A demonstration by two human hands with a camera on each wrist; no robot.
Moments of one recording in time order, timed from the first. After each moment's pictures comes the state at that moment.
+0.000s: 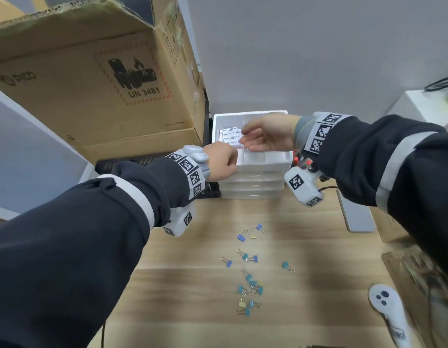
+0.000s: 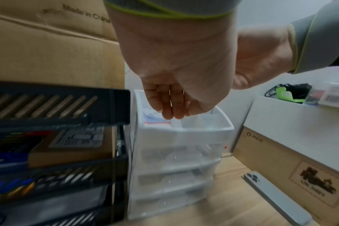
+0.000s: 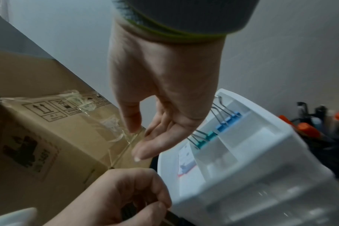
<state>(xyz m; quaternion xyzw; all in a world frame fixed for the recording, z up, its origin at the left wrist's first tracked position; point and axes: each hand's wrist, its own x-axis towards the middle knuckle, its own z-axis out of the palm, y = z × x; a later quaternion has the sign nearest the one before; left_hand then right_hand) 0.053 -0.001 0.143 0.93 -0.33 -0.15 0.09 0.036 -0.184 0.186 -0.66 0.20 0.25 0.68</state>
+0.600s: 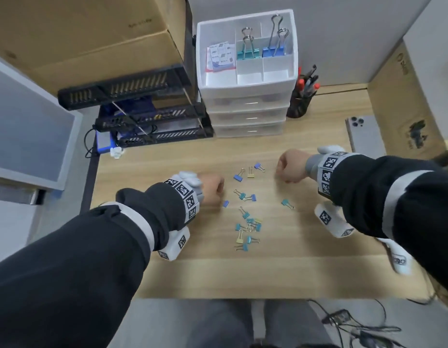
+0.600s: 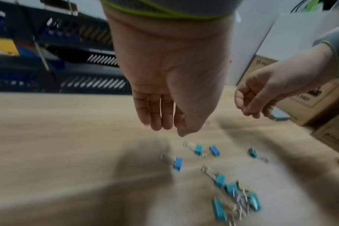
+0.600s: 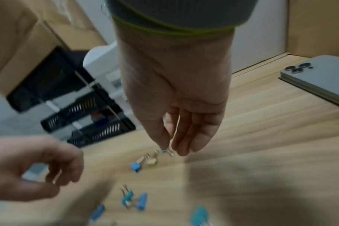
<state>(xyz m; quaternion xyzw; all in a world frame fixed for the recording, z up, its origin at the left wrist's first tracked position) -0.068 0.048 -0.024 0.89 -0.26 -0.38 -0.03 -0.112 -0.198 -0.018 -0.87 0.17 0.36 0.29</state>
